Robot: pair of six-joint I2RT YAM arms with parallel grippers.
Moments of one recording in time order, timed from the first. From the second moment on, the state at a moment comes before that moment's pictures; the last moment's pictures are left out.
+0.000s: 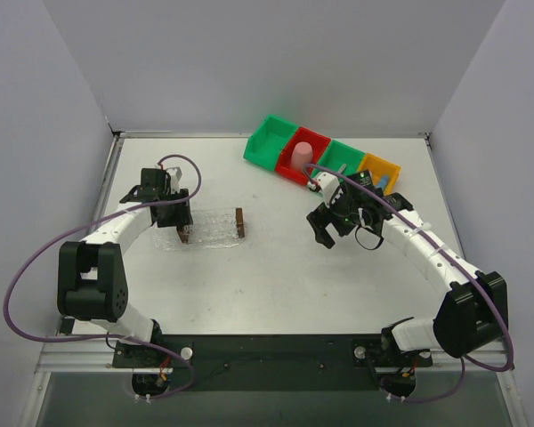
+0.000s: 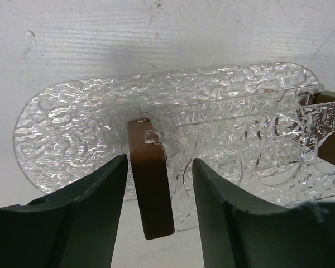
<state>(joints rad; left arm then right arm) -0.07 1.57 1.00 -0.41 0.12 -0.17 0.38 1.35 1.04 -0.63 -0.26 -0.39</state>
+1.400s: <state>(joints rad) 0.19 1.36 0.99 -0.50 0.12 0.09 0.48 1.50 1.19 -0.61 -0.27 -0.31</state>
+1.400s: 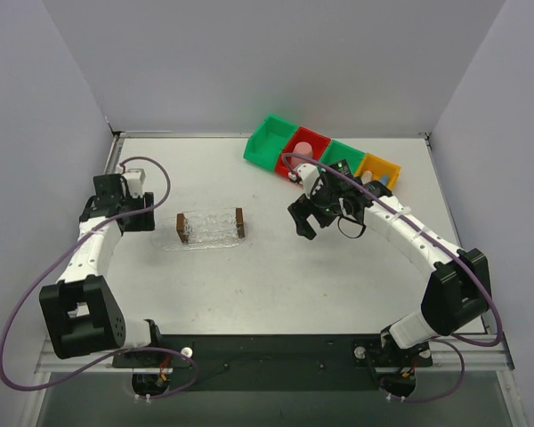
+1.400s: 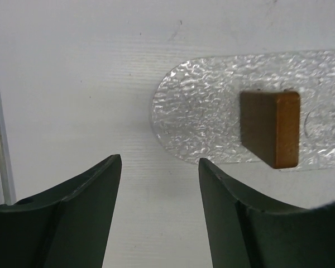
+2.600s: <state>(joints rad) 0.18 1.49 0.82 -0.43 0.02 0.34 0.48 1.50 1.19 -0.61 -0.28 -0.31</state>
